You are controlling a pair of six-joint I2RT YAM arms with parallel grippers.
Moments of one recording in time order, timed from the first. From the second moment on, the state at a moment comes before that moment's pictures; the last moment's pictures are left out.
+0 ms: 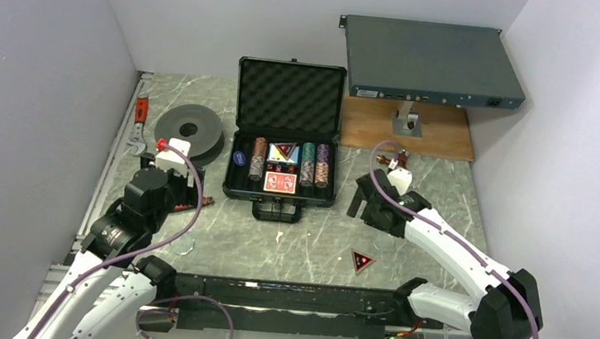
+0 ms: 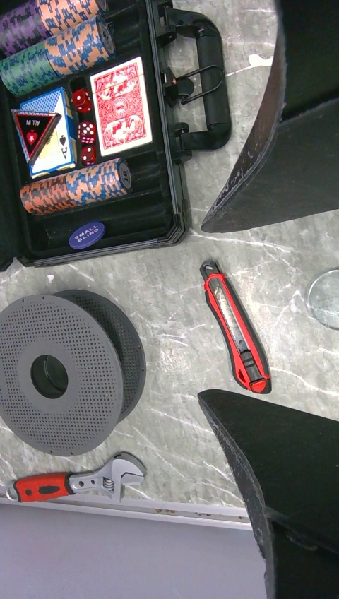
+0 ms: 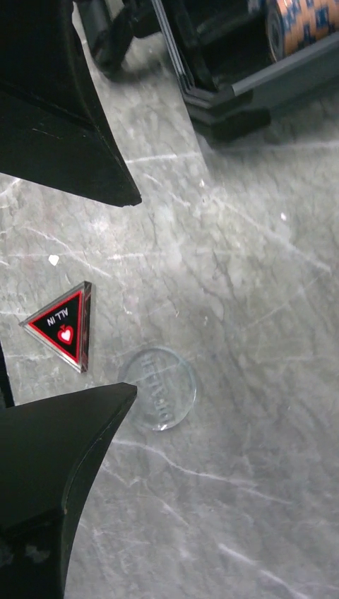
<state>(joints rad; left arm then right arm) -0.45 0.51 0.71 -0.59 -0.34 -0.04 0.62 1.13 0.79 -0.79 0.44 0.86</state>
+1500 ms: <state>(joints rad) -0.44 0.54 0.71 -0.59 -0.34 -0.04 0.20 1.26 0.60 -0.72 0.14 0.83</state>
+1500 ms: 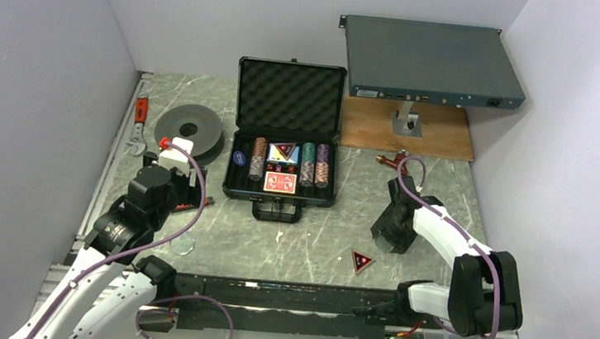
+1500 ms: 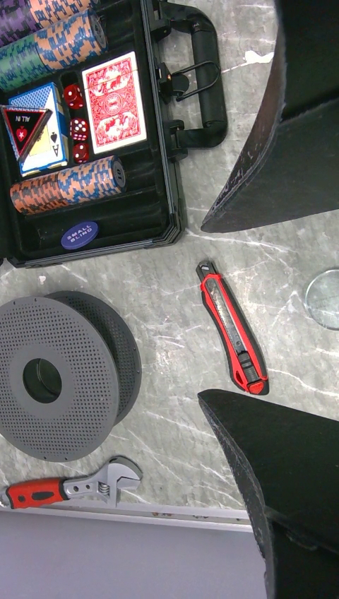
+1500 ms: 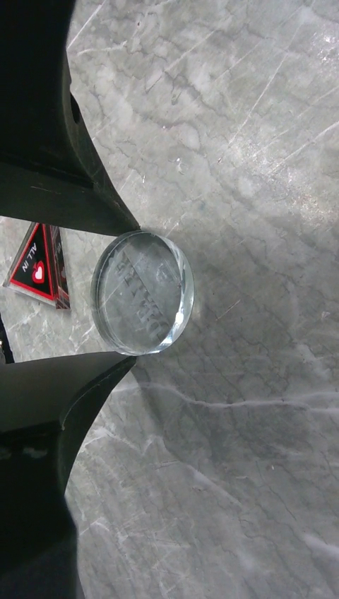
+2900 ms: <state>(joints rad) -0.44 0.55 0.71 -0.59 -0.34 -0.04 0.27 1.49 0.79 -0.55 -0.04 0.61</state>
